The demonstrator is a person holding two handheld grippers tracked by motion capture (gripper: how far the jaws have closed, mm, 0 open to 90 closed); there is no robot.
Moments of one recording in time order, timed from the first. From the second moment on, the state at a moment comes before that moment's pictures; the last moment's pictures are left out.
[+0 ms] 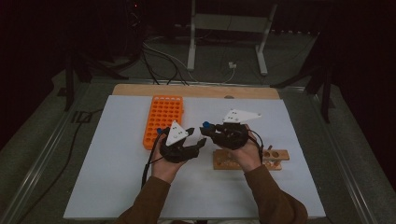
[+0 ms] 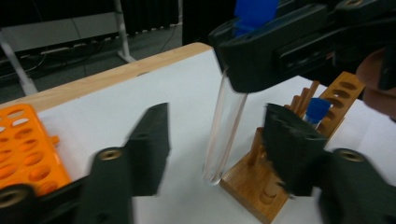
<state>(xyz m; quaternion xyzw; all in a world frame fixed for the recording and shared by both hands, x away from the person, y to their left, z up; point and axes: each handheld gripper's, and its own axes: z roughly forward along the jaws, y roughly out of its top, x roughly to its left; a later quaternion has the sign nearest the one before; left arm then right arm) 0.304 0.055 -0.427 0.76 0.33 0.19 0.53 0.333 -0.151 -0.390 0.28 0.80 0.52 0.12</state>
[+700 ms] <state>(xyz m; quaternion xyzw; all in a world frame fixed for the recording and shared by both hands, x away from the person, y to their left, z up) 0.304 0.051 -0.429 0.76 0.31 0.19 0.53 0.332 -0.148 -0.391 0.28 0.80 0.52 0.11</state>
